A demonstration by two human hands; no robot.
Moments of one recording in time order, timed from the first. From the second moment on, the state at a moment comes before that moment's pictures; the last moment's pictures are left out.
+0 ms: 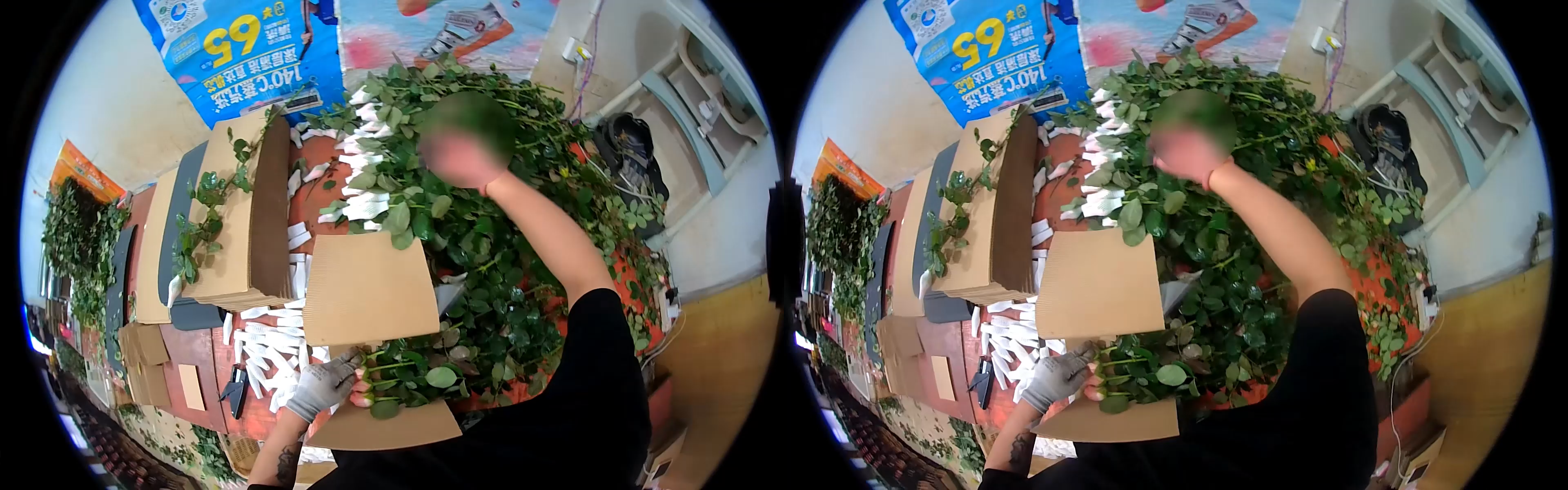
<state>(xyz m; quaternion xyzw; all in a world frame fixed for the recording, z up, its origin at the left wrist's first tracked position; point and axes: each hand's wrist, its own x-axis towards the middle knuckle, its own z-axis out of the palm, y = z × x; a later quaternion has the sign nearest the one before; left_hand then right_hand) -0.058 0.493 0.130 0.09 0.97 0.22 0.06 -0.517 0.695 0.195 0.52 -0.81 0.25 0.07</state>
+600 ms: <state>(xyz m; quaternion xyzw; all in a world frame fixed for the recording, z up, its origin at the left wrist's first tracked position) -0.066 0.497 0.143 0.08 0.95 0.30 0.03 -0.658 0.636 0.167 0.45 -0.87 0.03 0.21</state>
